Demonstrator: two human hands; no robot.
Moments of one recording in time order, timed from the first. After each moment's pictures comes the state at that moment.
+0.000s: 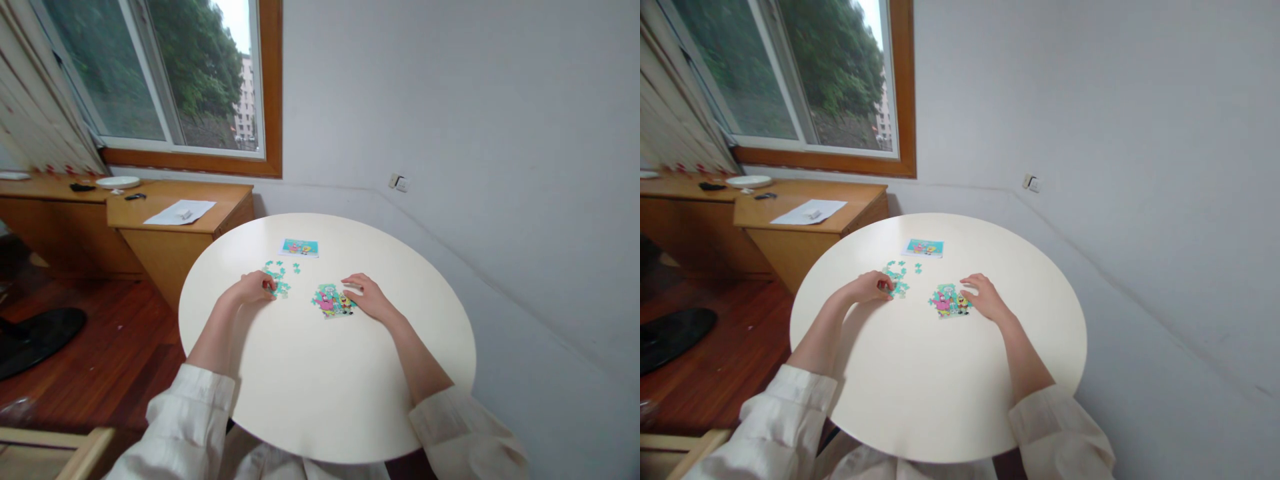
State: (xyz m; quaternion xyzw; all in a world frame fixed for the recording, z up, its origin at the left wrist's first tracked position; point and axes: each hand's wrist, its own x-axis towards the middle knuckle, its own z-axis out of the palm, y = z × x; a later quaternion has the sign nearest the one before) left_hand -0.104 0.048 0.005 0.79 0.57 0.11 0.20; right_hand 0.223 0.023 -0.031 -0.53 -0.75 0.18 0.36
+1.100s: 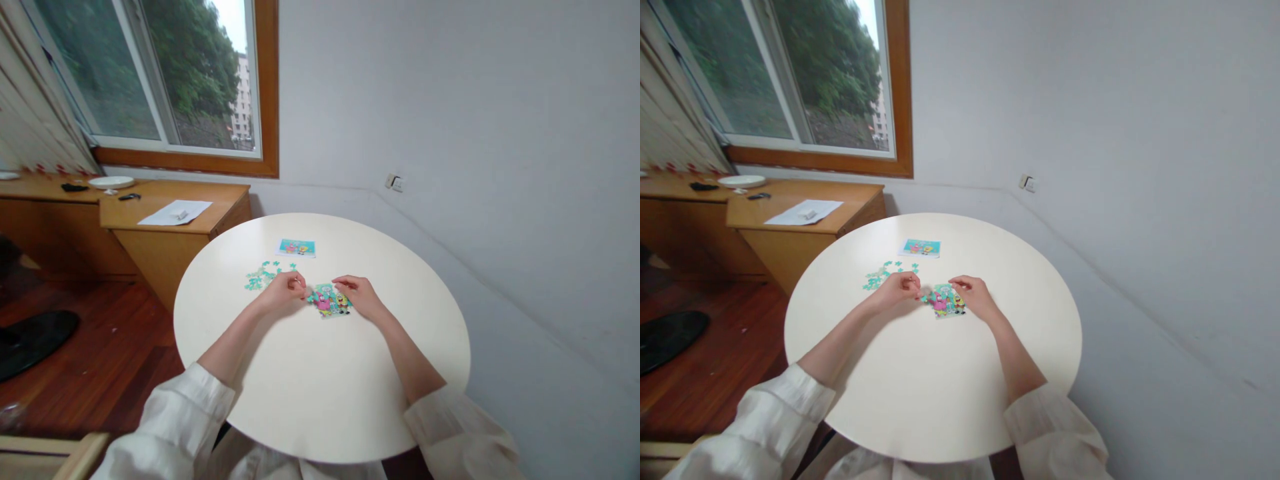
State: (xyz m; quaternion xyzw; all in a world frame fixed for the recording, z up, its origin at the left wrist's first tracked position) left_hand -0.029 0.027 -0.002 0.68 0.37 0.37 0.51; right_hand 0.199 0.017 -0.016 -0.50 -0.69 0.29 0.43
